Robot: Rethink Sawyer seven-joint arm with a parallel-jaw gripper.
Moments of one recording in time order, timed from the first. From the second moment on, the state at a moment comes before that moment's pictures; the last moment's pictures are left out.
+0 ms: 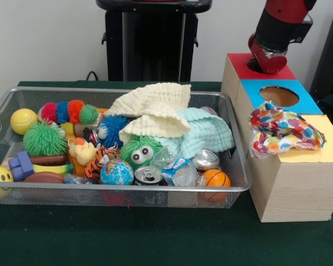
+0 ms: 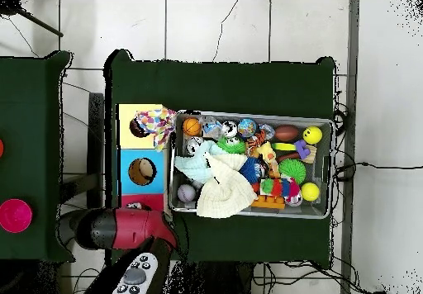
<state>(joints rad) 0.37 -0.55 -0.24 1.90 0.26 0.47 3.10</state>
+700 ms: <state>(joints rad) 0.37 -0.60 -0.25 1.91 0.26 0.48 3.10</state>
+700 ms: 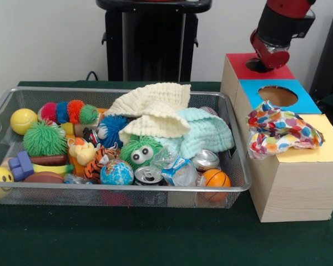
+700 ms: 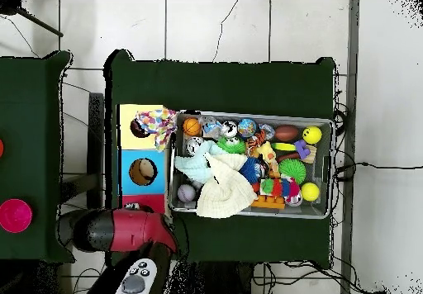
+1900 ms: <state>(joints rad) 0.21 -0.85 -0.31 1.78 0.15 0.88 3.10</state>
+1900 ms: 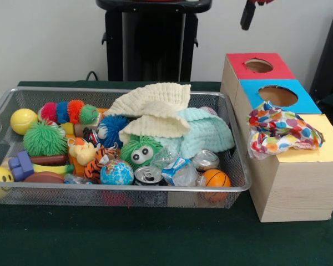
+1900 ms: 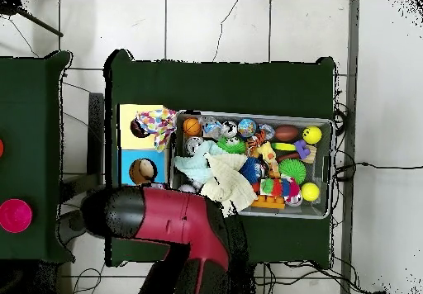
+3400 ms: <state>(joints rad) 0.14 -0.51 -0.24 1.34 0.15 0.88 3.10</state>
